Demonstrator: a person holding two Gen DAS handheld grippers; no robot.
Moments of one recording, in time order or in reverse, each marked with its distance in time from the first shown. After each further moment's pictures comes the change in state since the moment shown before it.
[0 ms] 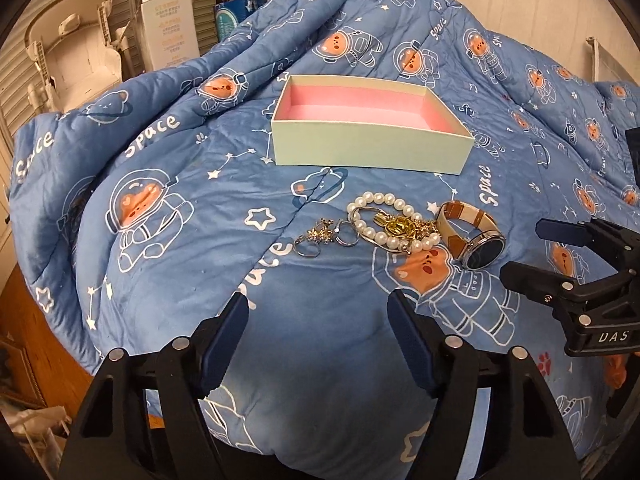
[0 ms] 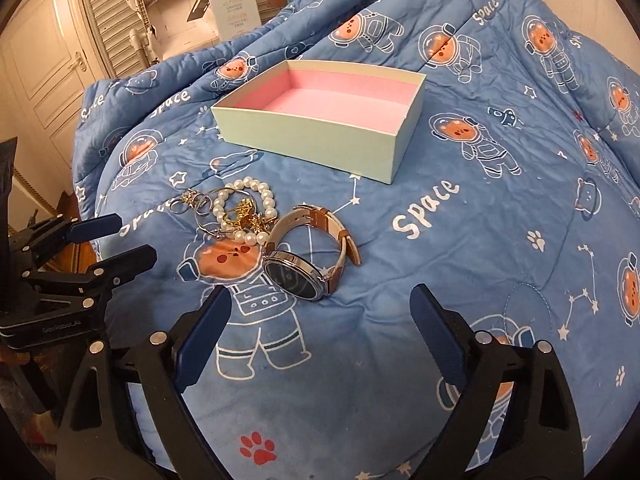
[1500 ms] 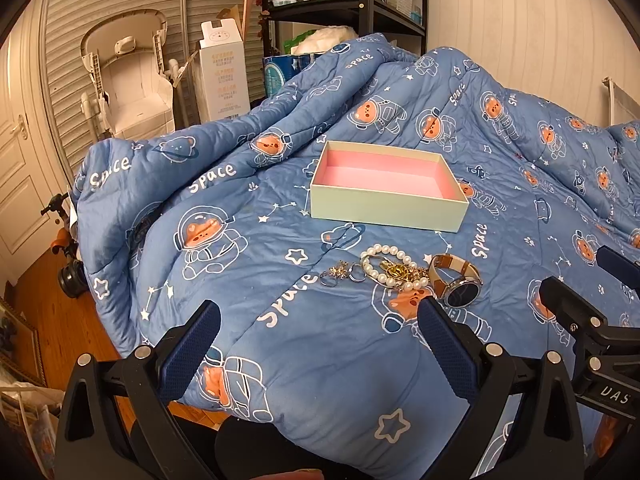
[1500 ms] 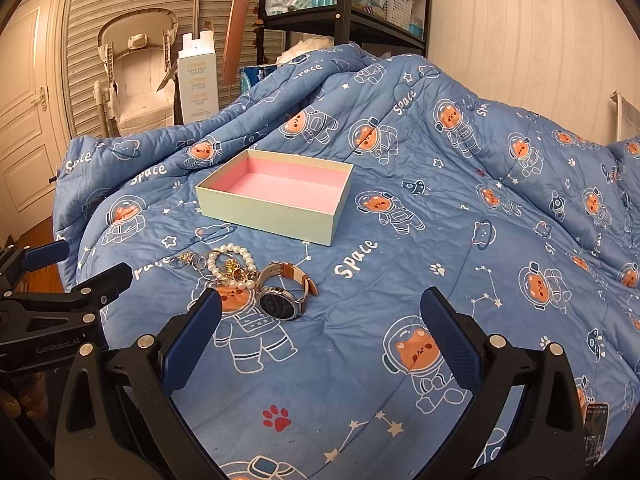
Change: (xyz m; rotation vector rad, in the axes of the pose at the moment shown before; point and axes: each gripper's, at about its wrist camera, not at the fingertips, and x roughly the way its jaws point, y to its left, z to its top) left arm -0.071 -0.012 -0.010 -0.094 -0.188 0.124; right arm -0.096 0.036 -0.025 0.046 -0.313 -0.281
